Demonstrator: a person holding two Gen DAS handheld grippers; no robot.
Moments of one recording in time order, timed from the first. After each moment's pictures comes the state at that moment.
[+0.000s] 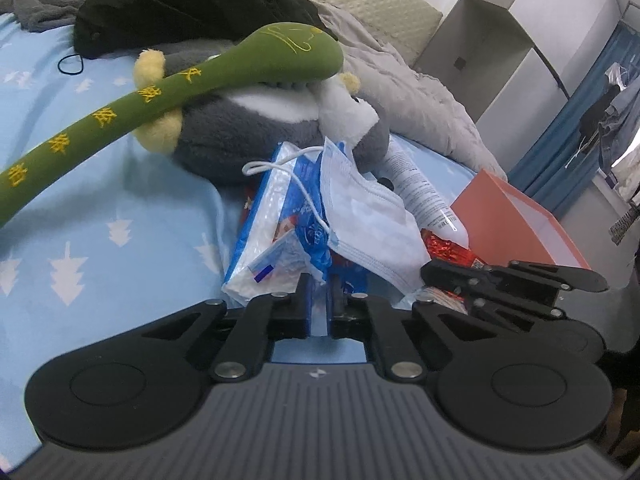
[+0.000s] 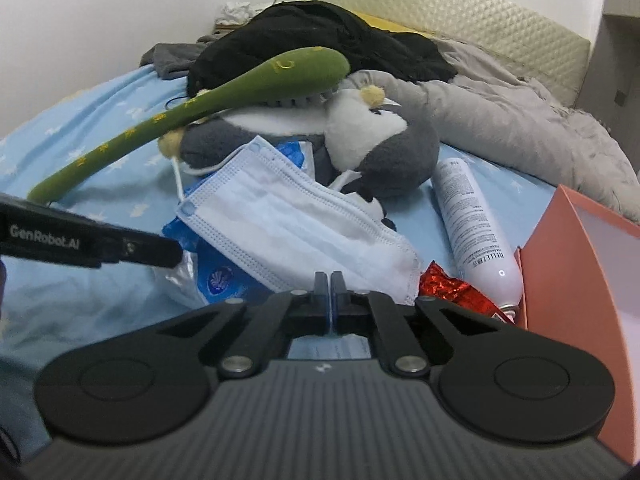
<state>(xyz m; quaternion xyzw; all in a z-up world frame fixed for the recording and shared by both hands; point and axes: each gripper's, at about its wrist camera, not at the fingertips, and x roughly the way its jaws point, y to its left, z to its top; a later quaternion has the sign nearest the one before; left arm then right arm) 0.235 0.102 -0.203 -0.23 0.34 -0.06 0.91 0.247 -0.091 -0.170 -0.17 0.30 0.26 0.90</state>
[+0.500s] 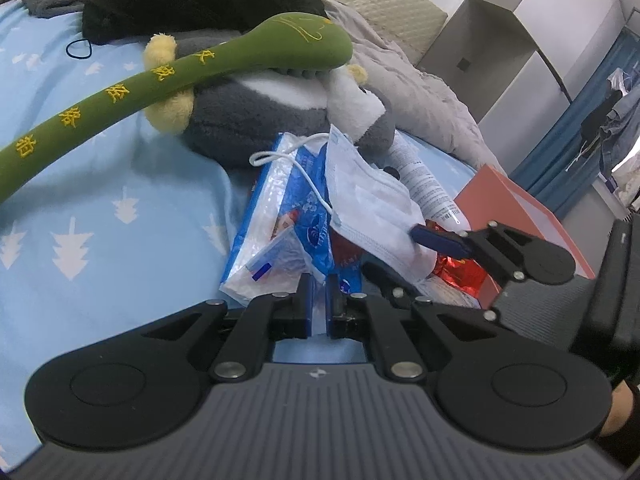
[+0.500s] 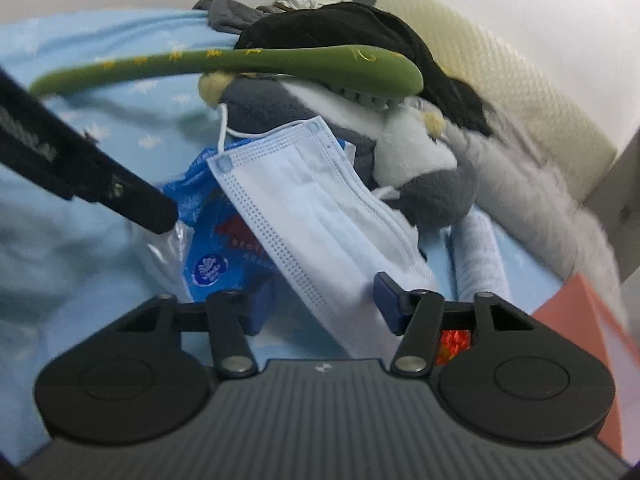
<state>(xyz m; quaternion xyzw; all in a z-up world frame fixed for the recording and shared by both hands) 0.228 0.103 -0.213 -0.23 0.34 -0.06 0.91 0.237 -0.052 -0.207 -0.34 0.22 0.28 0.87</state>
